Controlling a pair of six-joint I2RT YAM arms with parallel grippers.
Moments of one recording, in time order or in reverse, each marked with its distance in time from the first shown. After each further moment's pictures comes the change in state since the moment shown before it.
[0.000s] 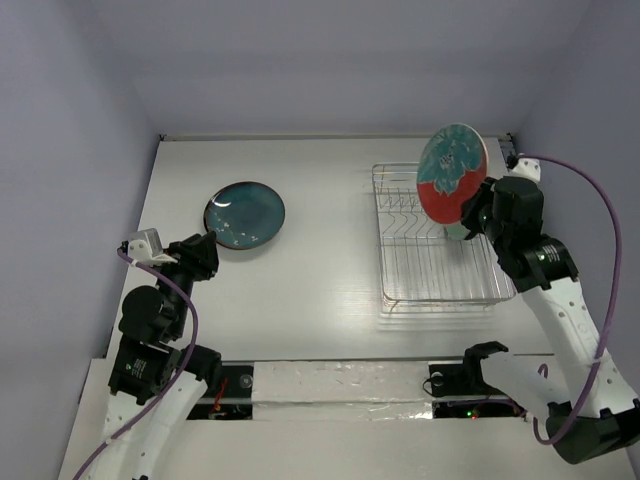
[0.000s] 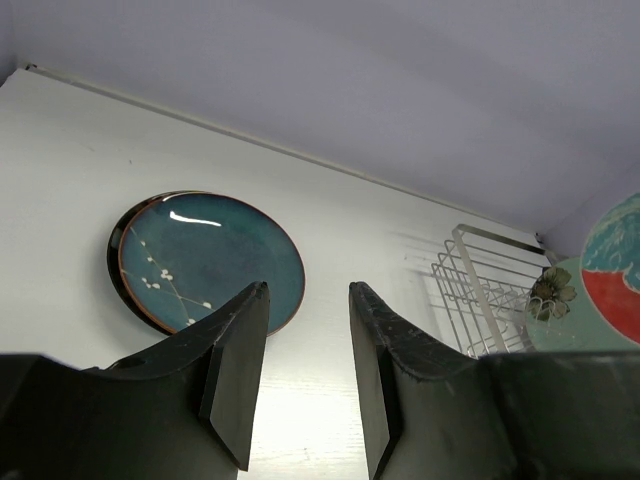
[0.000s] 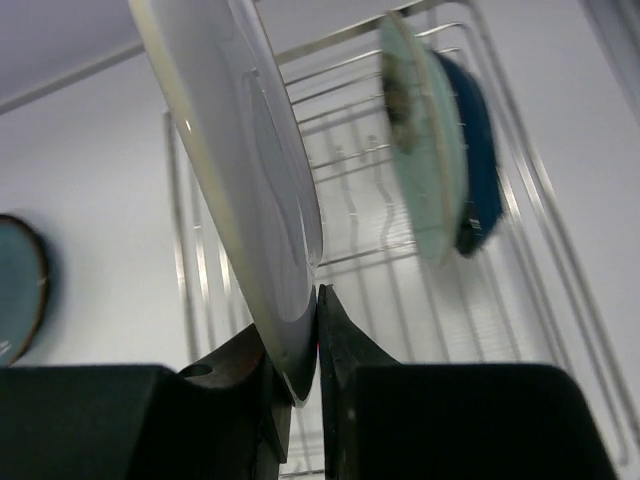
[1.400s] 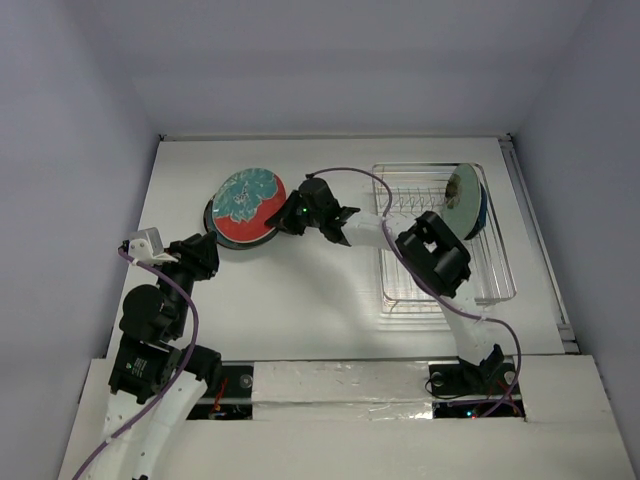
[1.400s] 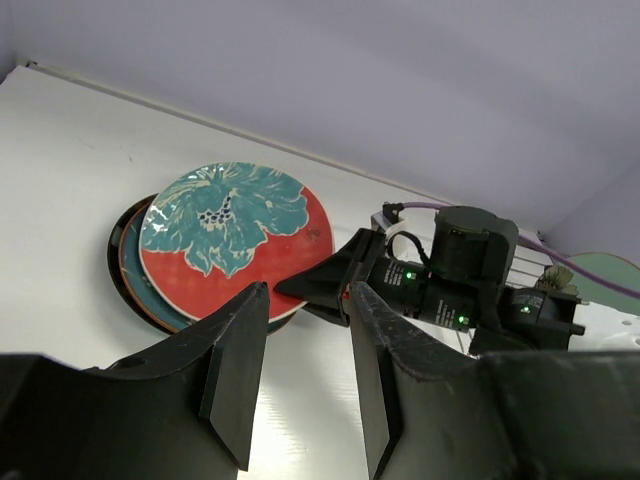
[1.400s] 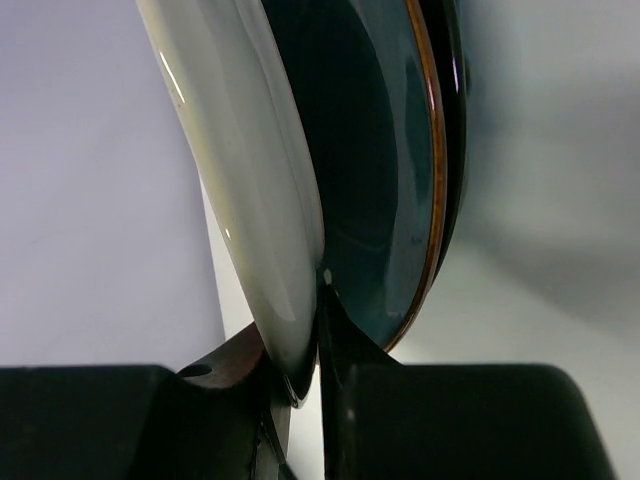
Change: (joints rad) left arm 0.000 0.006 0.000 0.000 0.000 0.000; right arm 0.532 1.326 0.479 0.844 -0.544 0.735
